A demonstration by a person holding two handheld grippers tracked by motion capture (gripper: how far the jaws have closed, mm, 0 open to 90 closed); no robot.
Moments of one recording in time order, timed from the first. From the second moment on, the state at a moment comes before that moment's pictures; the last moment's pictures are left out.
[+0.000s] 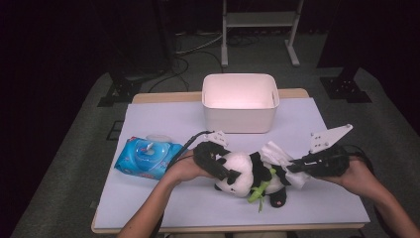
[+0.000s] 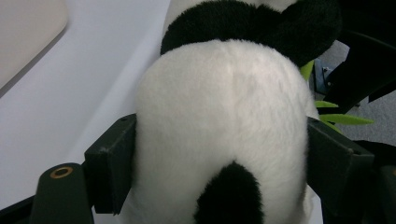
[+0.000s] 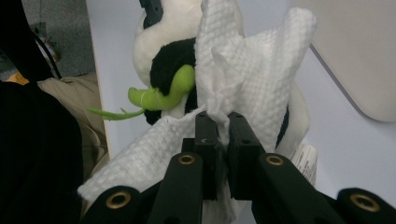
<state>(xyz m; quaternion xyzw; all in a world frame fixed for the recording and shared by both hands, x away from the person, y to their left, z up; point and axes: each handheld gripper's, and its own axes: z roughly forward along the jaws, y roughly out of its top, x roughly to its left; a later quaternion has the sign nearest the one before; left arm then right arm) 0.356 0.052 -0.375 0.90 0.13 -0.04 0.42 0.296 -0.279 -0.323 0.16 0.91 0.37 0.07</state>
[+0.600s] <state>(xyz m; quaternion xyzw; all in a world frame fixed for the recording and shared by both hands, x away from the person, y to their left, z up) 0.351 0.042 -0.366 0.90 0.12 -0.02 0.41 0.300 -0.267 -0.321 0.15 0.91 0.37 0.06</state>
